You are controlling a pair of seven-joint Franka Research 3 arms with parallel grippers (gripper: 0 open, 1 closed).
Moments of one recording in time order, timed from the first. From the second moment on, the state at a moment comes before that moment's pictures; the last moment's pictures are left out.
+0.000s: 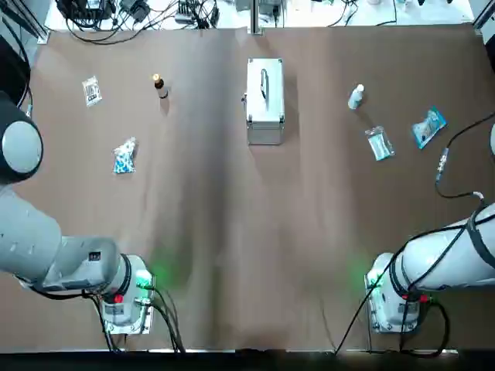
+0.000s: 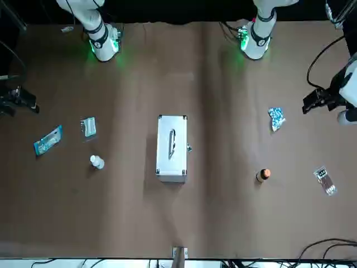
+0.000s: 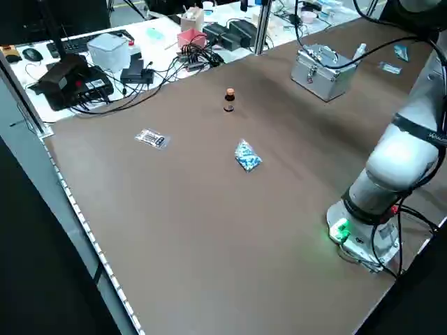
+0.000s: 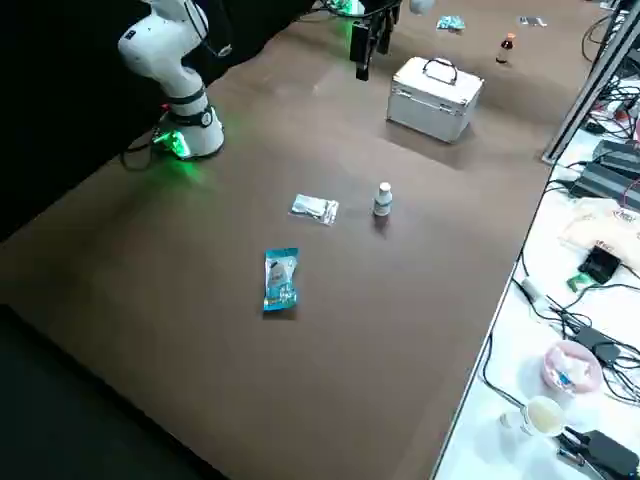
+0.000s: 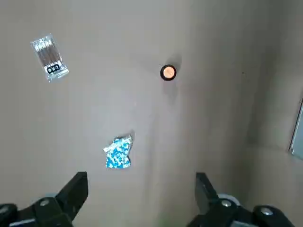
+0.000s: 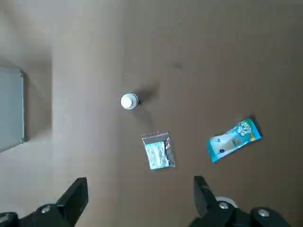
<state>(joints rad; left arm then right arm) 0.05 0.10 -0.12 -1.45 0.02 1.53 -0.14 0.05 0.10 -0.11 -1.44 0.04 1.53 -0.13</state>
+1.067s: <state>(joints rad) -0.10 0.33 -0.13 -1.63 -0.16 1.68 -0.97 0.31 0.20 -0.10 -1.46 0.04 1.61 0.11</state>
